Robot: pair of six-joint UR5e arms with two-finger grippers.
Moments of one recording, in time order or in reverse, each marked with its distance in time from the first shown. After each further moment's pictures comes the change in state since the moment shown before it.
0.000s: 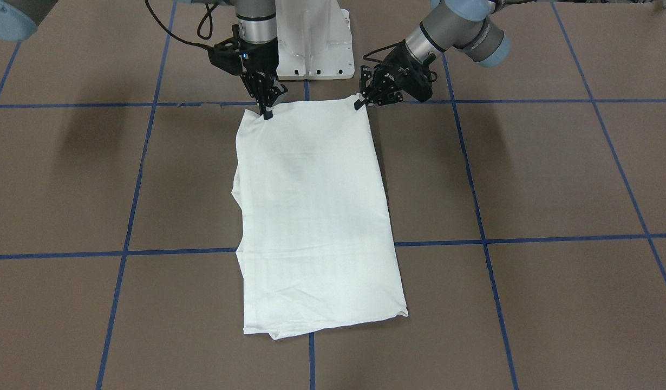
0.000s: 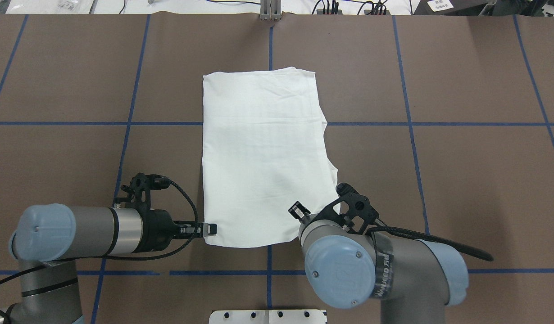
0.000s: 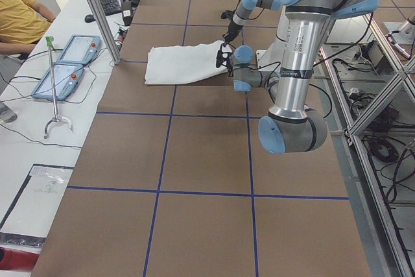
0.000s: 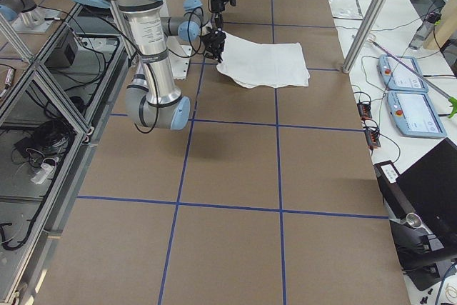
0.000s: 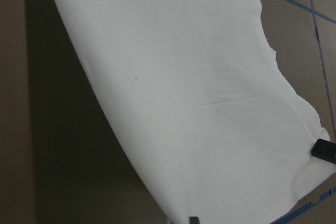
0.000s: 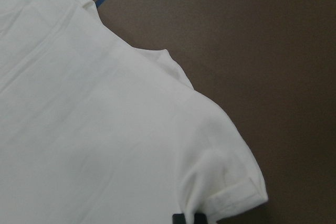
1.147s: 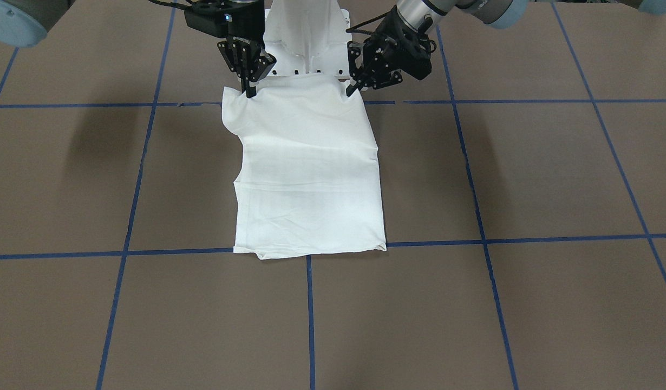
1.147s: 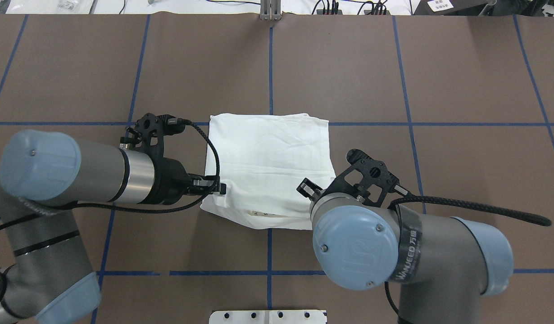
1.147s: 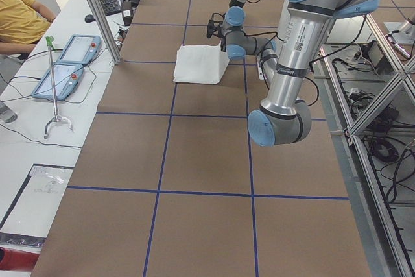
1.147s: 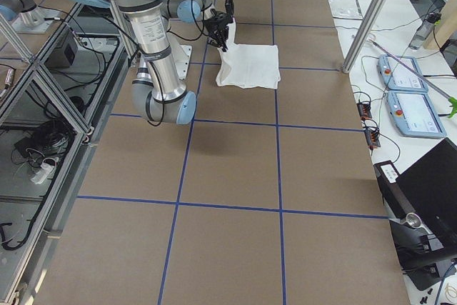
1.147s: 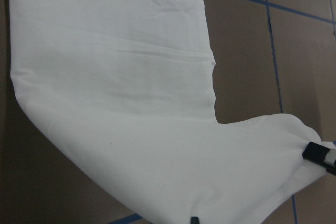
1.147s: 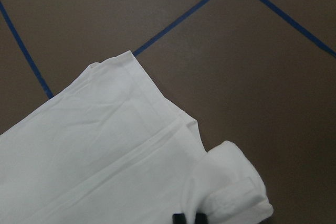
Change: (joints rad) left arm -0.200 -0.233 -0.060 0.450 -0.128 0.118; right arm 0.107 0.095 0.024 -0.158 0.003 -0.183
